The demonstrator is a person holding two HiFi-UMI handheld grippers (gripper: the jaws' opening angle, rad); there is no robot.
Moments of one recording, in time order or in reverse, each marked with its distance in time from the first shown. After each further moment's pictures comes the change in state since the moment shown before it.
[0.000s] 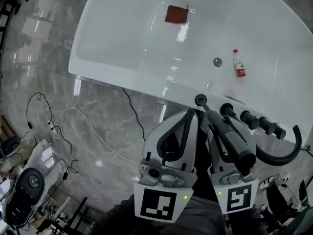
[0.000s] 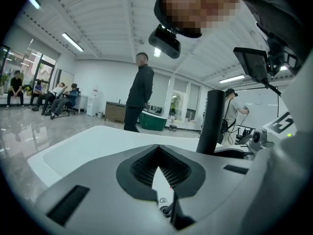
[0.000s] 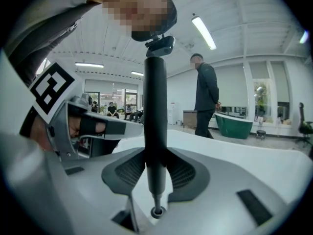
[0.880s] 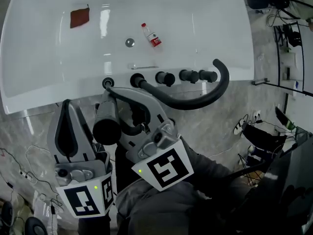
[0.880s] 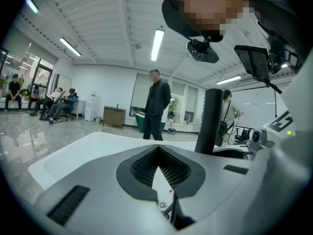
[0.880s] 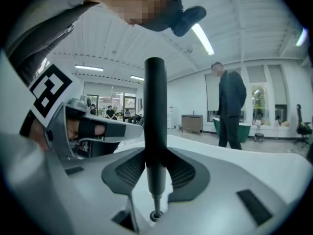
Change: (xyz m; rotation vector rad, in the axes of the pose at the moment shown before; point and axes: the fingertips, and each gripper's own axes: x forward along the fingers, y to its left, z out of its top) left arm -0.009 -0.019 0.036 0.054 -0.079 0.014; right arm -0.020 -0.001 0.024 0.010 -0.053 -0.004
